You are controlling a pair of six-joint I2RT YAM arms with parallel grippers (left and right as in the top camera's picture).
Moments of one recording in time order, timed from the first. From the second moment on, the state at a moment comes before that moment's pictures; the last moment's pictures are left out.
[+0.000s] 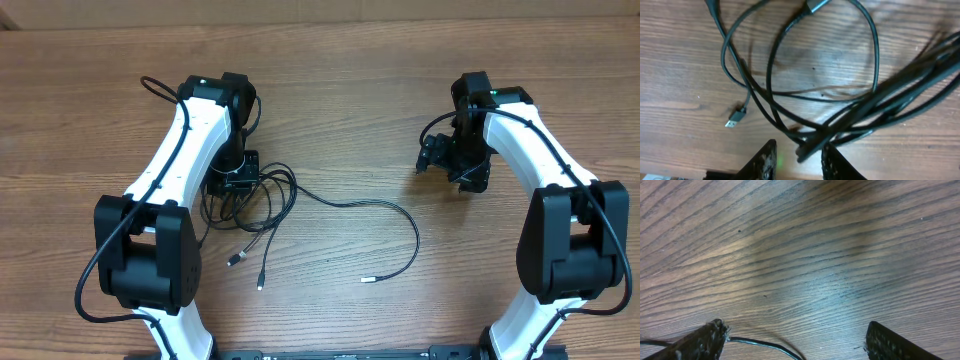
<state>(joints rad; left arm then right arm) -0.19 1.94 1.57 -1.42 -0.05 -0.29 0.09 1.93 1.42 -1.10 -0.14 0.46</state>
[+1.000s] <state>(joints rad) -0.19 1.73 1.55 -1.29 0.05 -0.16 0.09 1.88 1.42 -1.09 -0.61 0.11</state>
